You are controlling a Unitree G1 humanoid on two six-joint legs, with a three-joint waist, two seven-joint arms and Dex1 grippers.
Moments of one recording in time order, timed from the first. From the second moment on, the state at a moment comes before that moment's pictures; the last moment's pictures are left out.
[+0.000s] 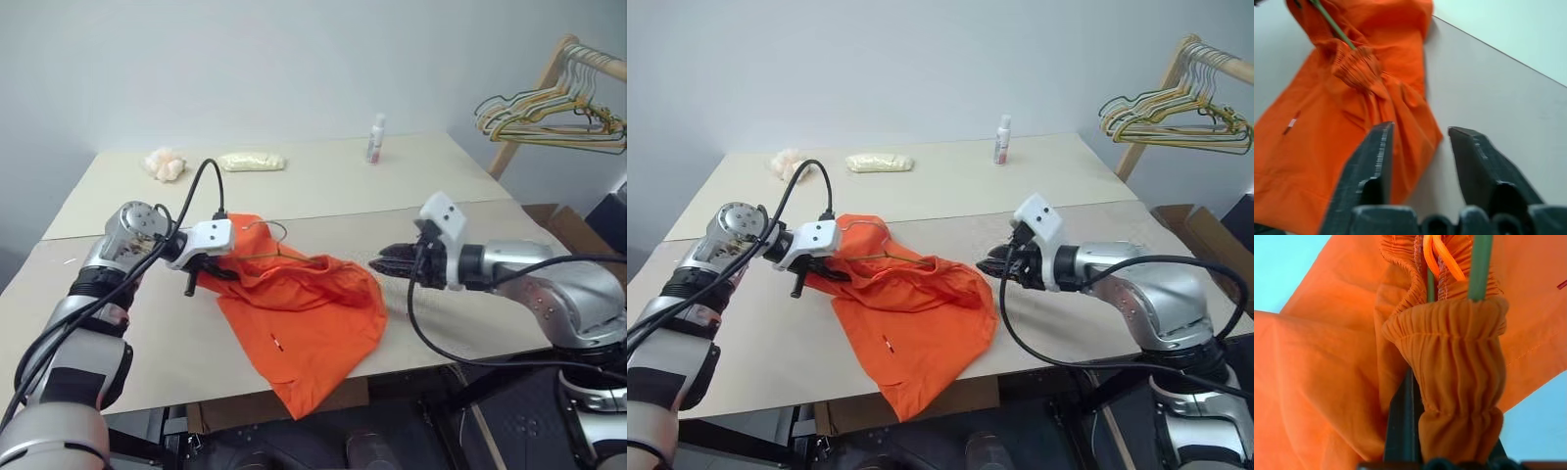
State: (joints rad) left arm -0.92 0.73 -0.35 0.82 0.06 -0.14 -1.49; right arm -0.54 -0.78 0.05 -0.34 0.60 1.01 0.70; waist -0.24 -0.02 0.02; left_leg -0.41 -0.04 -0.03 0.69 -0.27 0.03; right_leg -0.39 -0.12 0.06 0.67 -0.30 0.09
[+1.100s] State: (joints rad) left arm -0.93 0.71 -0.29 0.76 0.05 -0.15 -1.51; right arm -1.02 -0.65 0.67 0.01 0.18 0.89 1.01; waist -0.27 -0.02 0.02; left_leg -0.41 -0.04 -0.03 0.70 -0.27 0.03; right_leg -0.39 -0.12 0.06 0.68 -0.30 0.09
